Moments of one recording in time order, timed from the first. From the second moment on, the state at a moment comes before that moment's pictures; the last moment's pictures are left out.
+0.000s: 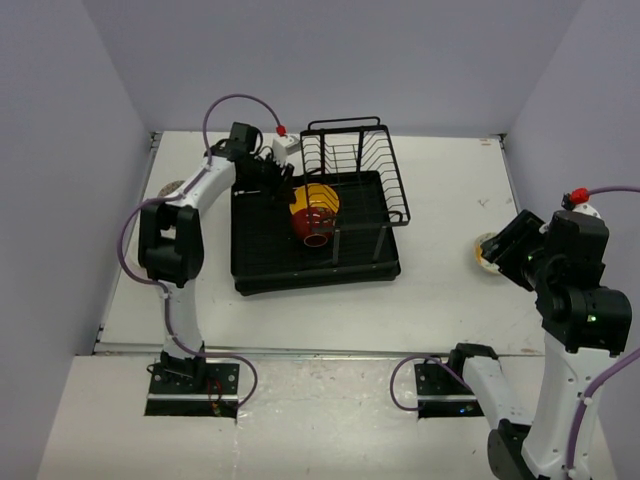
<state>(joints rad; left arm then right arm) -0.23 2.06 1.71 -0.64 0.70 0.38 -0.12 0.82 1.52 -1.37 0.04 0.54</state>
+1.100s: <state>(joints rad) -0.26 2.12 1.76 -0.66 0.79 0.34 -0.11 0.83 1.51 -1.37 0.04 0.54</state>
